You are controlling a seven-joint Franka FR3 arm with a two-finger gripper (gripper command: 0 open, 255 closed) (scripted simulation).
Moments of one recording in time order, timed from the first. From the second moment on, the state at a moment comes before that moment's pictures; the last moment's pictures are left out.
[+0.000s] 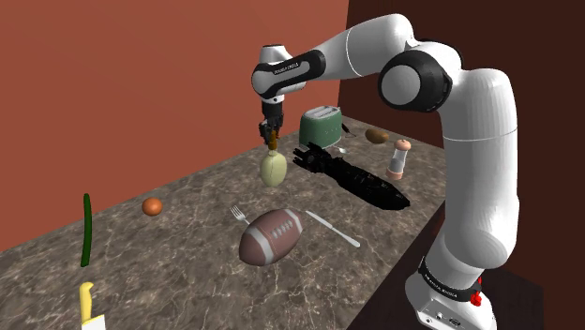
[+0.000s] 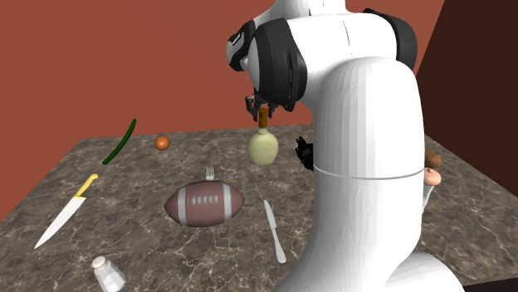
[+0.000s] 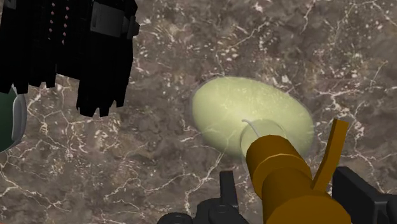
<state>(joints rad) -0.01 0.40 -0.08 -1.55 0.05 2.01 -0.33</state>
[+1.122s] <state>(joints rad) -0.01 0.39 -0.08 -1.48 0.05 1.93 -0.33</state>
